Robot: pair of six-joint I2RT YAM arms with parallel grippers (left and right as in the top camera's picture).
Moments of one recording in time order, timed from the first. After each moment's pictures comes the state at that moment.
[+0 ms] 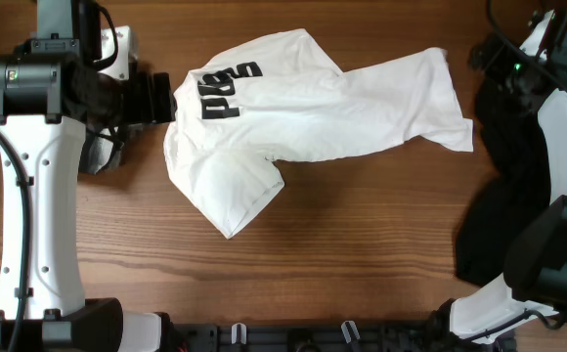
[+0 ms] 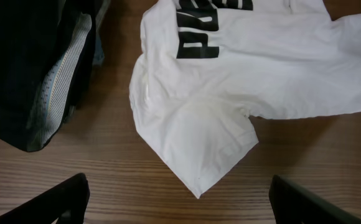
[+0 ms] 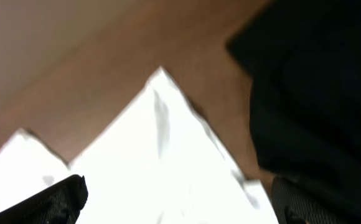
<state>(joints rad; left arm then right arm) -0.01 1.59 1.87 -1.45 0.12 -0.12 -0.29 1.81 1.50 -0.60 -0.21 0.30</state>
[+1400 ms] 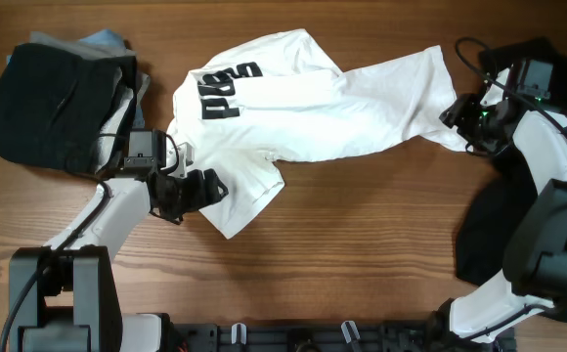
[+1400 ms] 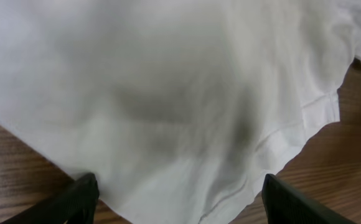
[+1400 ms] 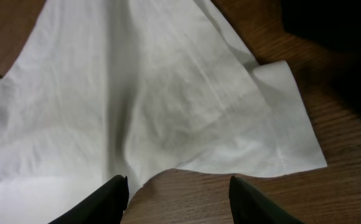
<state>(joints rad) -0.01 1.57 0.74 -0.54 0.41 -0.28 -0.28 1.84 1.24 -0.59 -0.30 0.31</state>
